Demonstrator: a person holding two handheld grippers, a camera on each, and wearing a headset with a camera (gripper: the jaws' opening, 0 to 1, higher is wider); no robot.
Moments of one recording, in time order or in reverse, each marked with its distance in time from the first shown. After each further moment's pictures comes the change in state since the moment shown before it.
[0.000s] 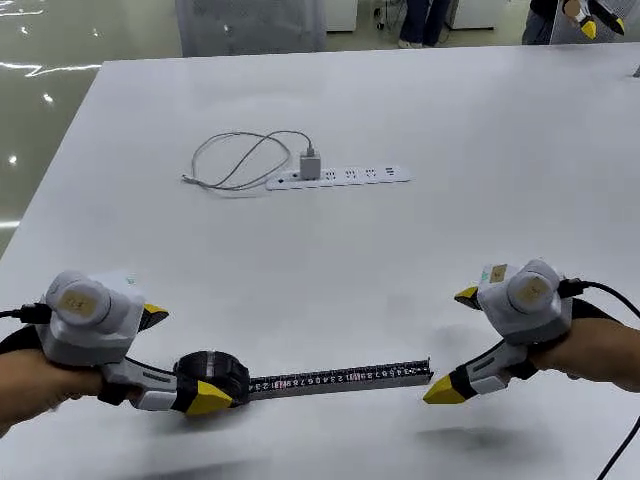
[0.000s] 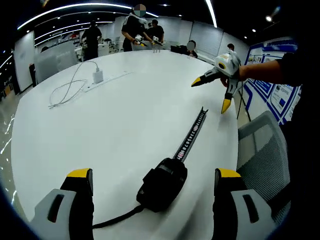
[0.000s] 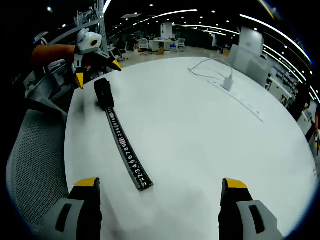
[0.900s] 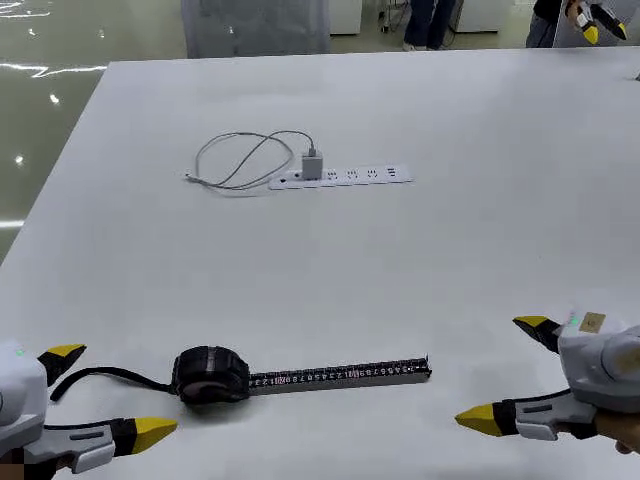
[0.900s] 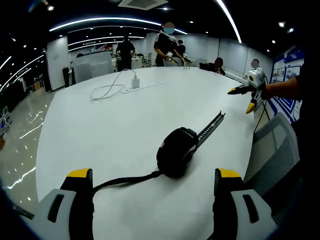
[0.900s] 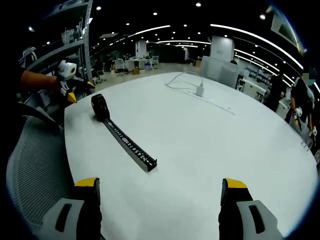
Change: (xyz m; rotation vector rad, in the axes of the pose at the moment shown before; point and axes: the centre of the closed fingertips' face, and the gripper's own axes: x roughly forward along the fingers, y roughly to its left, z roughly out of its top) left arm -0.063 0.009 -0.056 -0.066 -0.125 0.260; right arm -0.056 0.024 -0.033 0.121 -0.168 -0.173
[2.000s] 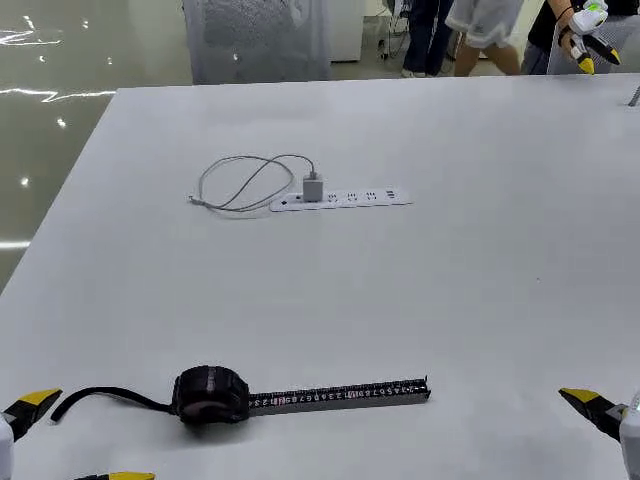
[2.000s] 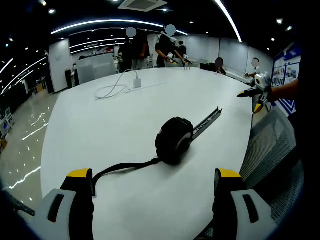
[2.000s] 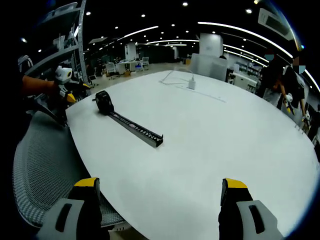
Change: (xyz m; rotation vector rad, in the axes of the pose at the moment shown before) left arm -0.022 0.000 -0.015 0.002 -0.036 0.022; right arm -0.037 0.022 -0.040 0.069 0.006 -0.037
